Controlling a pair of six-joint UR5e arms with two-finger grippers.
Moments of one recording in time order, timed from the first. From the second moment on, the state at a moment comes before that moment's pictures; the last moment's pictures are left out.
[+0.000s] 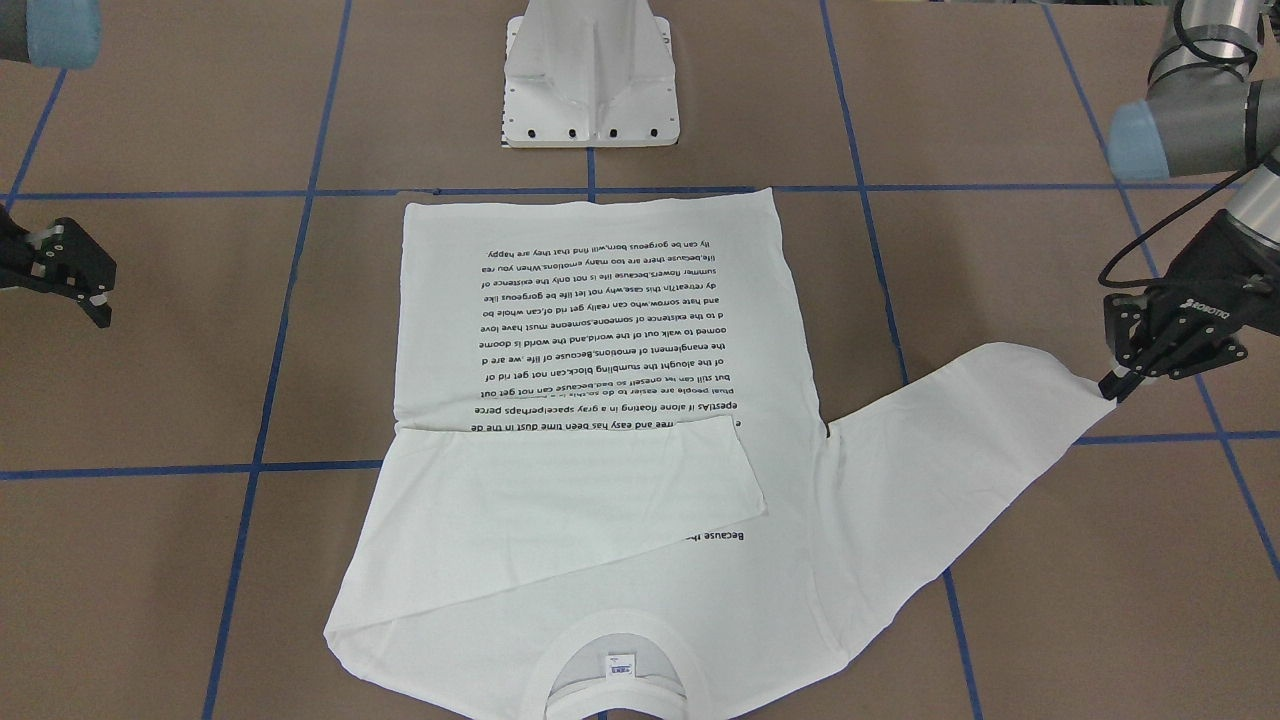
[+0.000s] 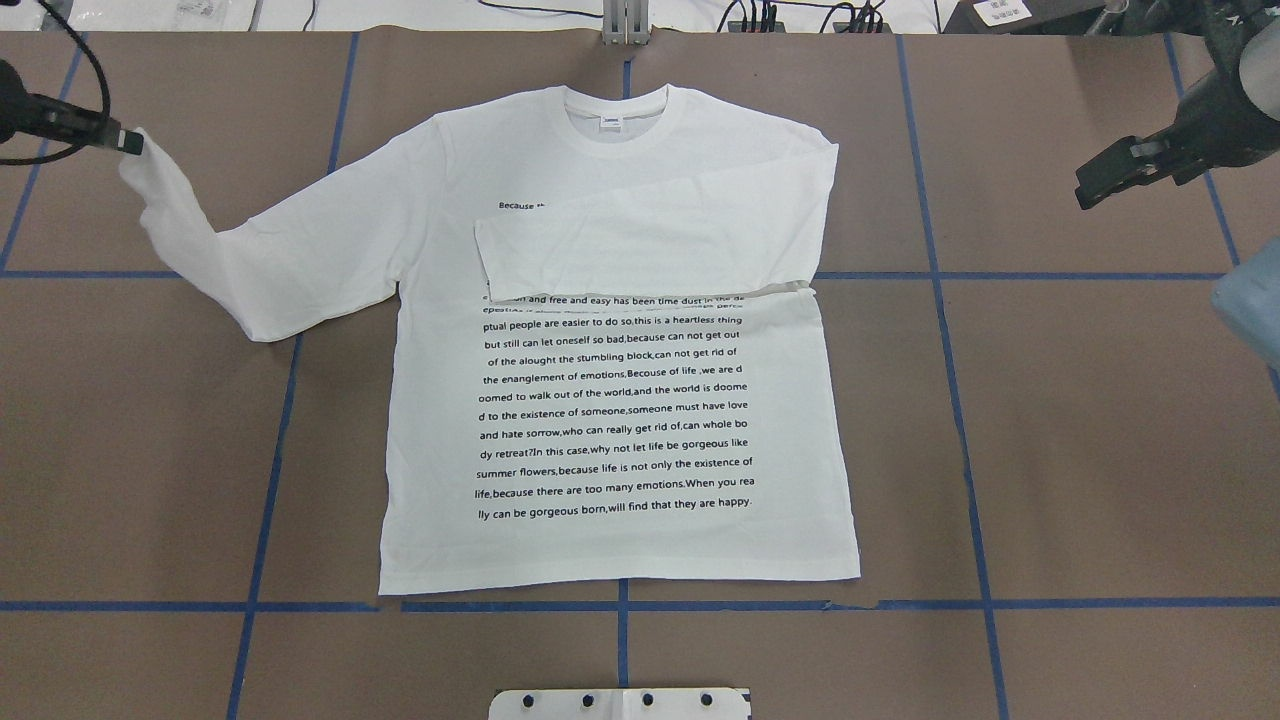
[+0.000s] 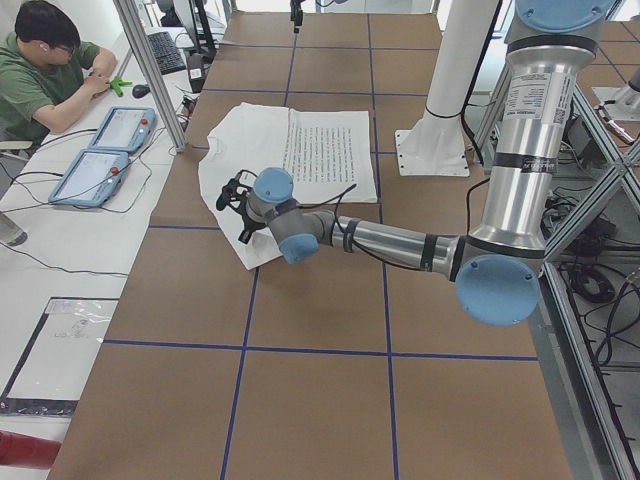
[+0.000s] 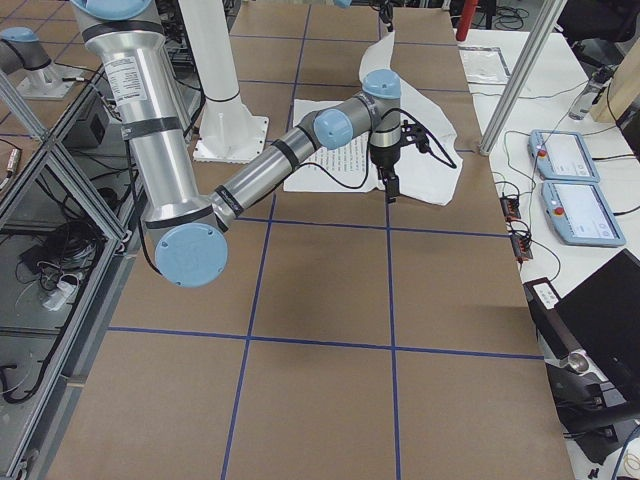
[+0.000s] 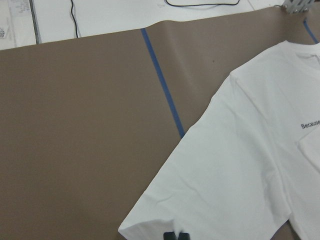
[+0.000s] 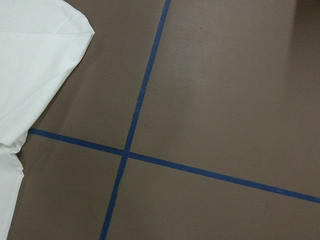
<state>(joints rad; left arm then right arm) -1.18 -1.84 -1.71 -2.10 -2.18 -0.63 1.13 -1.32 2.00 -1.72 2.11 0.42</state>
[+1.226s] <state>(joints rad) -0.83 -2.55 -1.44 -1.73 -1.96 -1.13 1.13 -1.32 1.99 -1.72 2.11 0.43</state>
